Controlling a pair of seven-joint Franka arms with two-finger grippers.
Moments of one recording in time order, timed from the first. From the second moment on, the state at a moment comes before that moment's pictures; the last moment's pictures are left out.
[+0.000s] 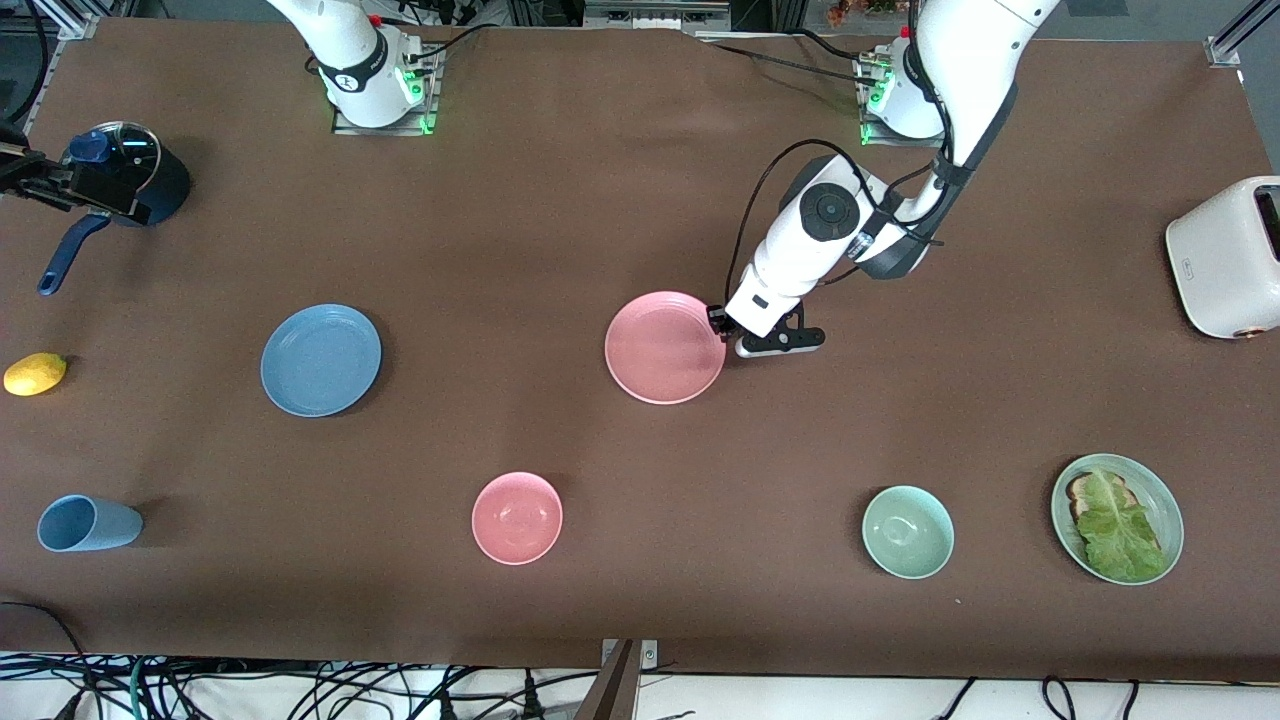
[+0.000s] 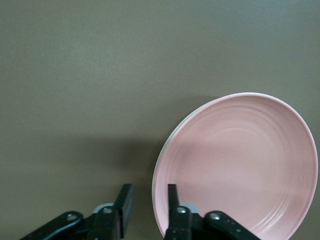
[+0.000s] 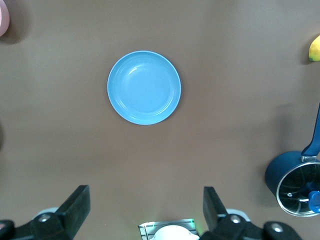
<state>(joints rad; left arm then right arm) -0.20 0.47 -0.40 -2.08 0.05 2.65 -0.80 -0.02 -0.04 -0.11 -1.69 0.04 1.51 0.06</state>
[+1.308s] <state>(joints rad) 0.16 0.25 -0.28 -1.74 0.06 1.89 0.01 -0.01 0.03 -0.10 -1.71 0.04 1.50 0.06</state>
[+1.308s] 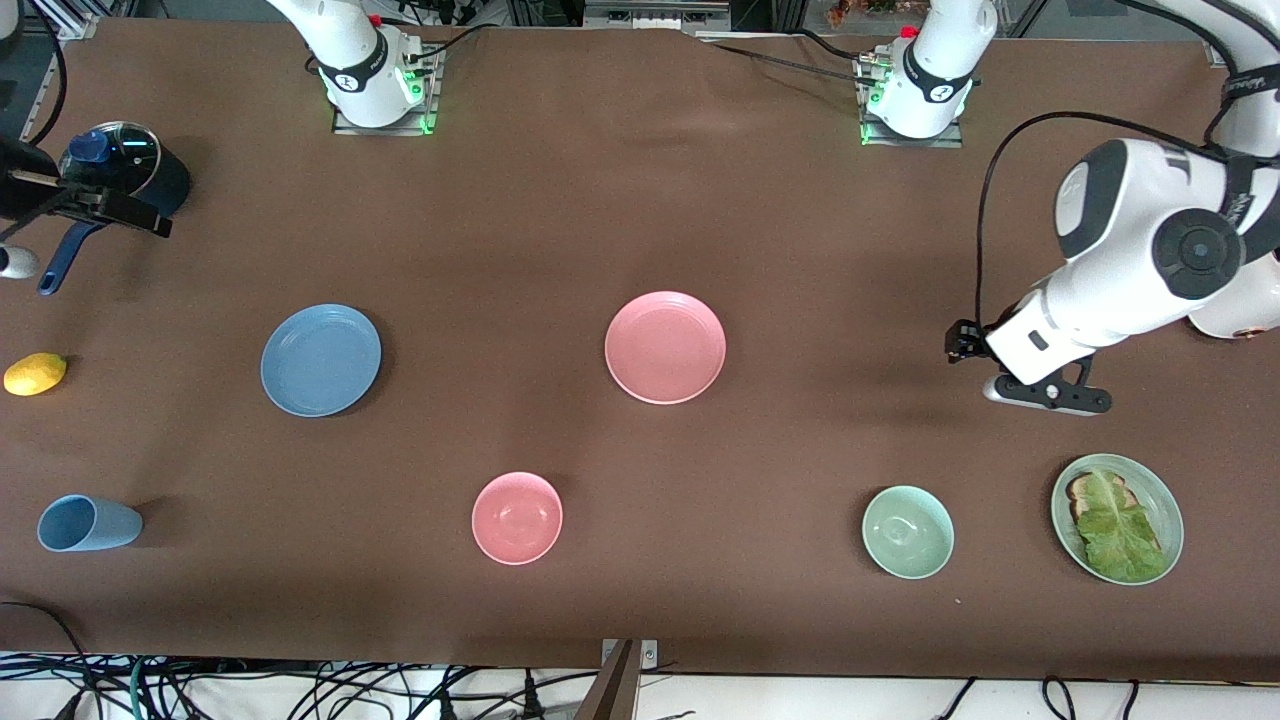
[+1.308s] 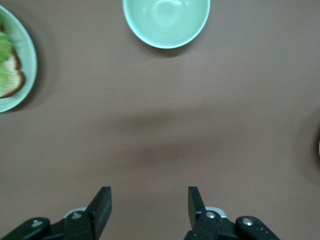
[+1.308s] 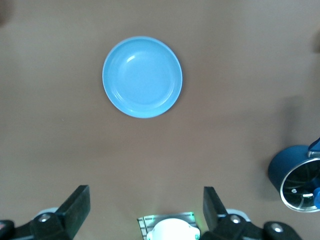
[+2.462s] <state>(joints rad) 0.04 0.08 -0.04 -1.51 0.06 1.48 0.03 -0.11 0.37 -0.15 -1.91 0.18 2.00 -0.25</state>
